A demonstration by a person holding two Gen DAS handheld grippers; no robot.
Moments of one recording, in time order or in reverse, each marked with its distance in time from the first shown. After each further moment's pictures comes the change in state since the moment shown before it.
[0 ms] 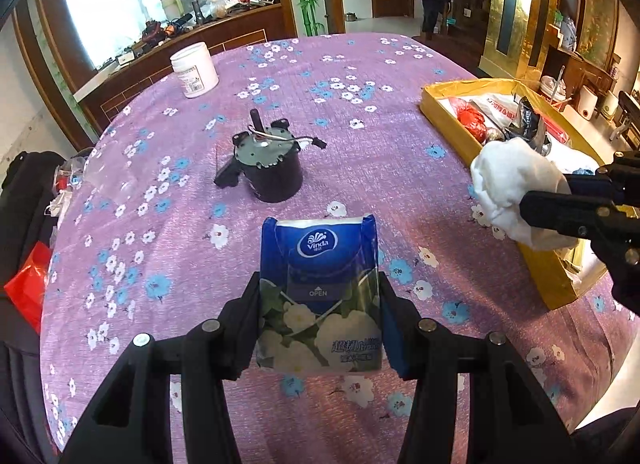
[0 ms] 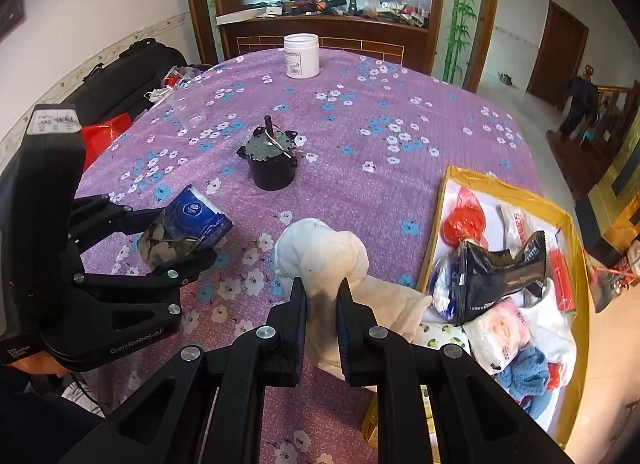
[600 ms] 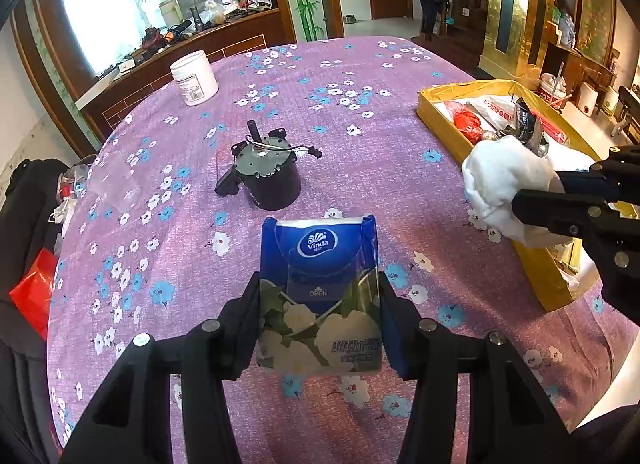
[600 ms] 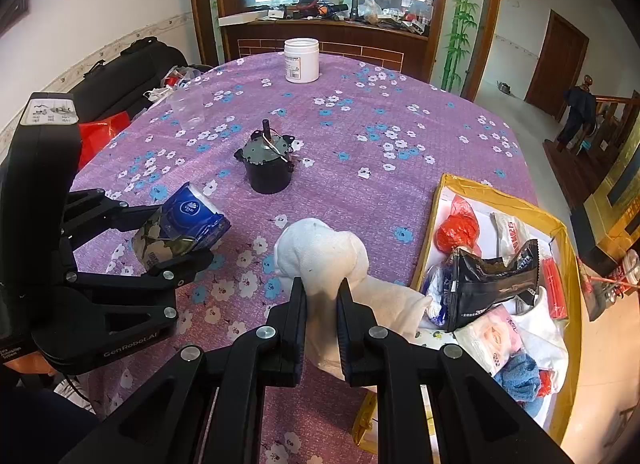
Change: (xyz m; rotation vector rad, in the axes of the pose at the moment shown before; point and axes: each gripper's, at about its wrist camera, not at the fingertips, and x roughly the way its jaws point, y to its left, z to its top) left arm -0.005 -0.006 0.003 0.016 -0.008 0.013; right arm -0.004 0.001 0.000 -0.026 -0.014 -0.023
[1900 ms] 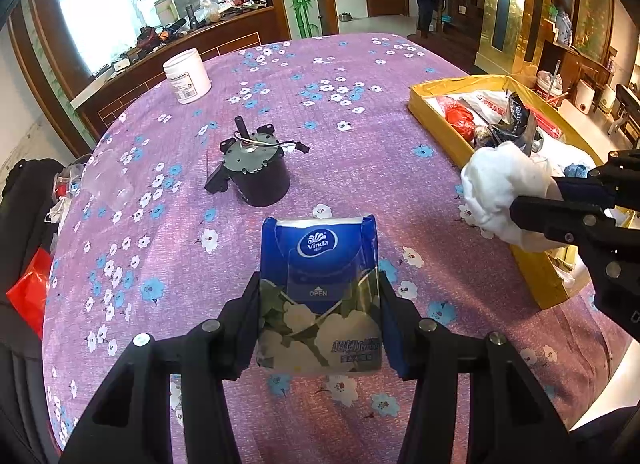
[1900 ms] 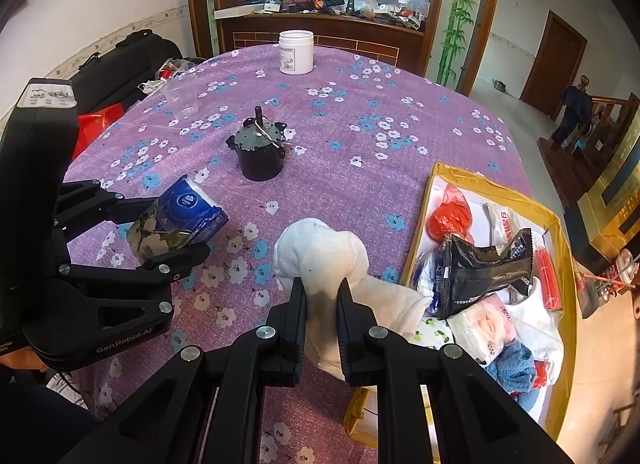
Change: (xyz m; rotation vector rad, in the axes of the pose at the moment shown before) left arm 0.004 -0.010 -0.002 0.006 0.009 -0.012; right arm 0.002 -0.002 -0.009 -0.005 0.022 -0.031
